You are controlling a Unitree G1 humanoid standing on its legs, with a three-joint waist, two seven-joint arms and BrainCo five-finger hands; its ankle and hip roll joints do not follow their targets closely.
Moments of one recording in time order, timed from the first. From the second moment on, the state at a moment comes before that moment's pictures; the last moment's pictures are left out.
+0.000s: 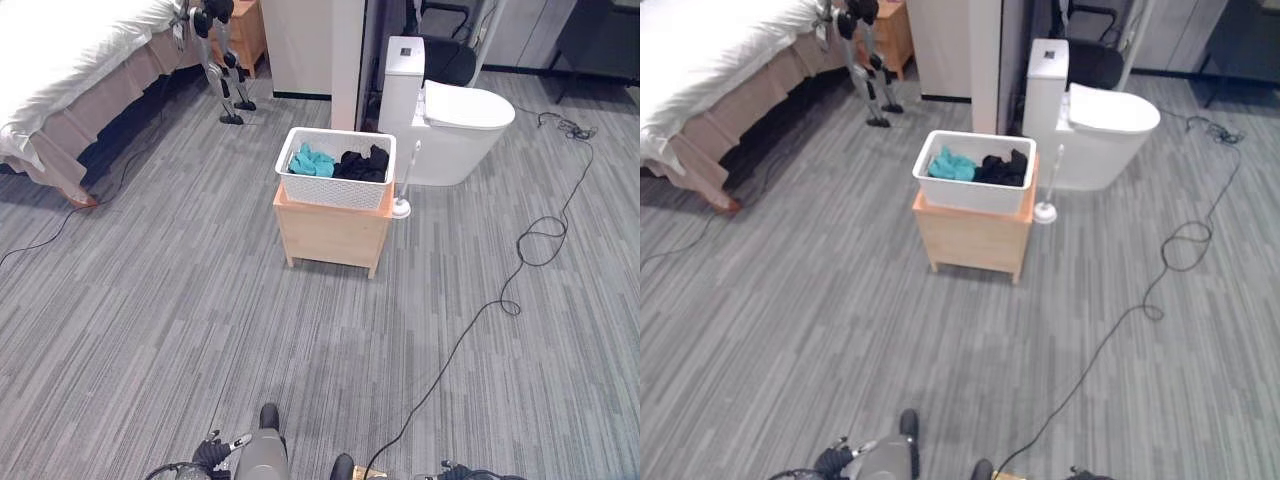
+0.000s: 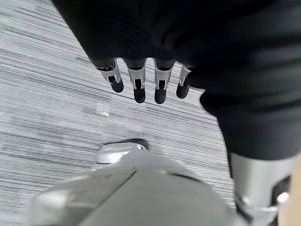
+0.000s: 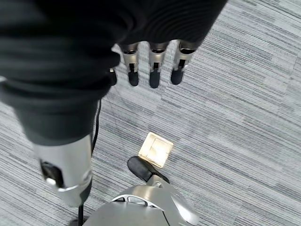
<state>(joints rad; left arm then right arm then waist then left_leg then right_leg) -0.05 0.22 -0.17 1.24 -0.30 -0.13 0.06 -0.12 -0.24 0.30 1.40 0.11 0.00 -0.01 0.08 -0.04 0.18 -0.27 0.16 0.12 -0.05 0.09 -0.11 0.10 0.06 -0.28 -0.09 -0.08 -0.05</state>
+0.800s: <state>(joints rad) -0.05 0.31 -0.17 1.19 -0.30 -0.14 0.06 -0.14 -0.31 0.03 1.23 0.31 -0.05 -0.05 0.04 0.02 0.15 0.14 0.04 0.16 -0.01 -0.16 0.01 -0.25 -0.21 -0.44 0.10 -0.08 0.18</state>
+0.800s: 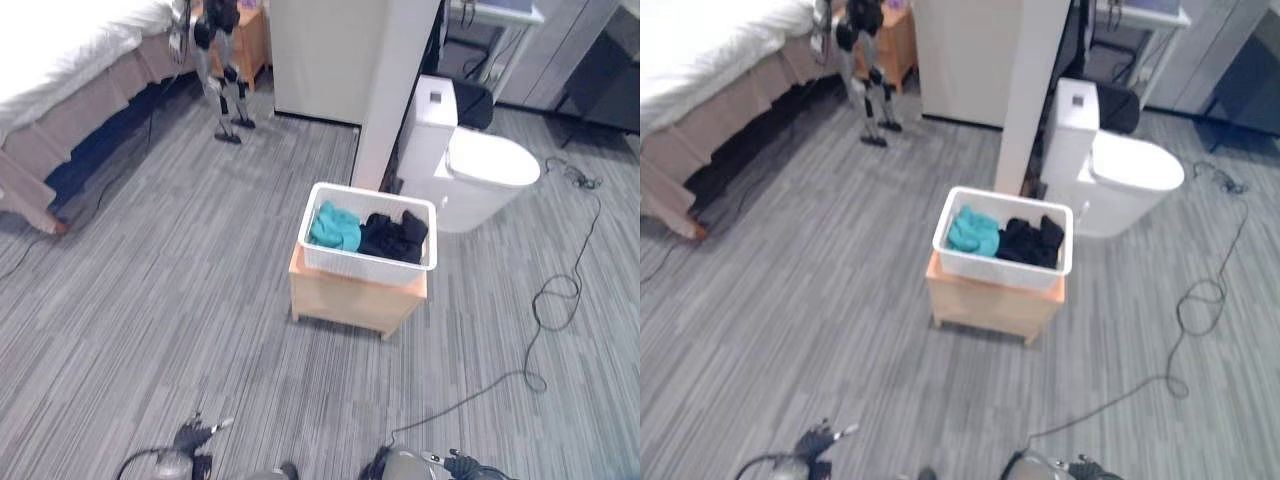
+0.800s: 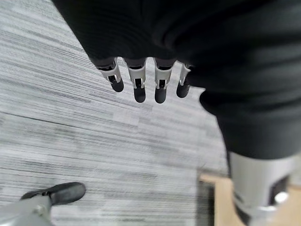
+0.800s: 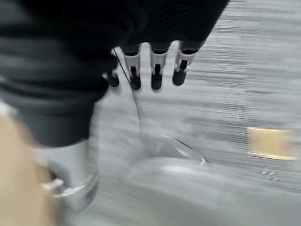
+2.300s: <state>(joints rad) 0.08 0.40 -0.10 0.28 -0.30 -0.12 0.20 -0.18 -0.35 0.12 0.71 0.32 -0.02 -0.15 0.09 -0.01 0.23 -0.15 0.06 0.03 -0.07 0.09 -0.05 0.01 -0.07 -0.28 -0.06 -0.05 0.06</state>
